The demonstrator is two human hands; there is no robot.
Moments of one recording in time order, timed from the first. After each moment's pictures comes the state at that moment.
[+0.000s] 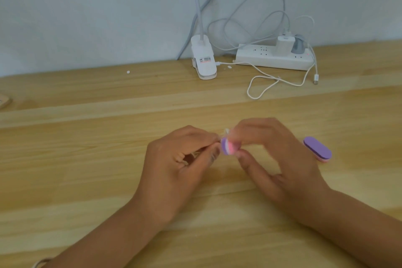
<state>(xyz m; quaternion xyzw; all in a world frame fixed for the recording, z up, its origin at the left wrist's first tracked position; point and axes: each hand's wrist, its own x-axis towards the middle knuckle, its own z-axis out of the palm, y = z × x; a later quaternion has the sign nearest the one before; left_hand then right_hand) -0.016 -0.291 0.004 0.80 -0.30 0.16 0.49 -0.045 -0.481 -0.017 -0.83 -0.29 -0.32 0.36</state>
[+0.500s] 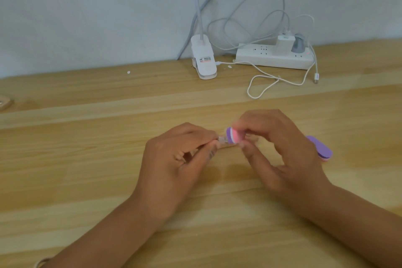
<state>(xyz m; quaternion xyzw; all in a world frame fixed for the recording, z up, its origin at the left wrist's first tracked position) -0.013 -0.291 0.005 0.81 -0.30 0.18 0.46 -0.040 -0.483 -0.017 -0.82 -0.27 -0.34 0.38</state>
